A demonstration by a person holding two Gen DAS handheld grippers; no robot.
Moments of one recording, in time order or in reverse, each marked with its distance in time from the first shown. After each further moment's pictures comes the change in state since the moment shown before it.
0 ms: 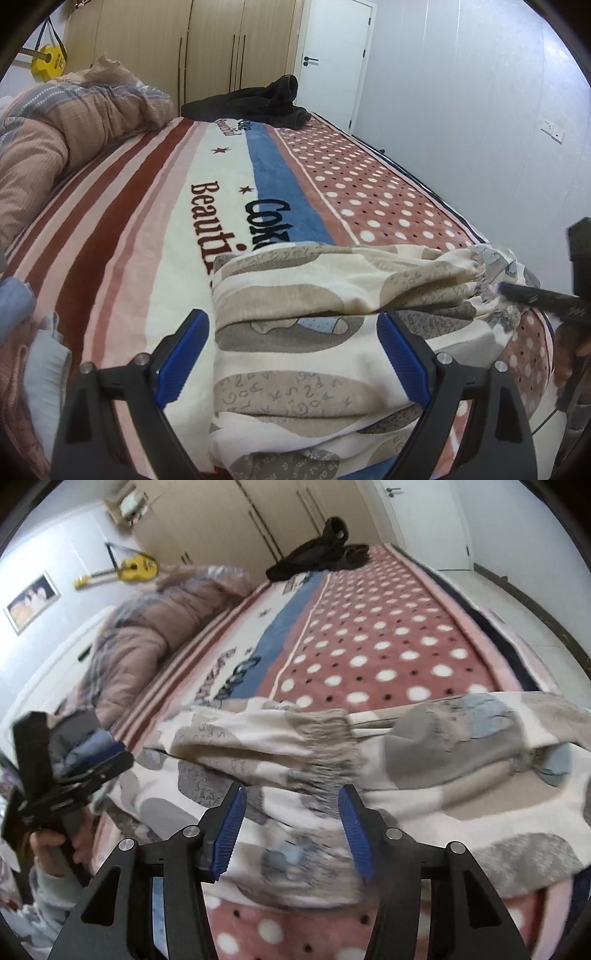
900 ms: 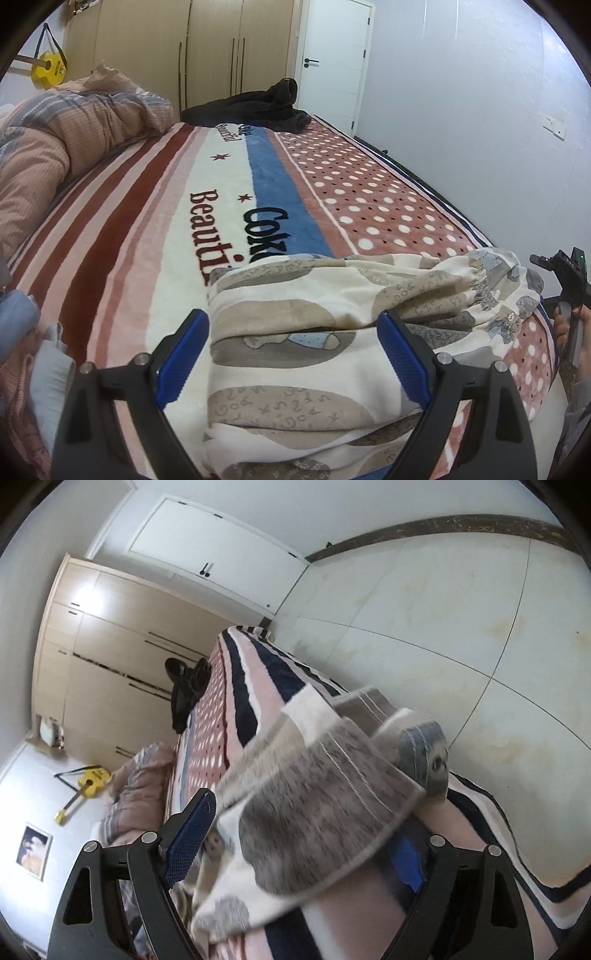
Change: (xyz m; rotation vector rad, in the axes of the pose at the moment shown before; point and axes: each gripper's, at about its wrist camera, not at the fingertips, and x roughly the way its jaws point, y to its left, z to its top) left arm 0.001 -0.007 0.010 0.007 -0.005 0.025; right arm -0.082 -0.232 -0.041 0.764 -0.310 0.011
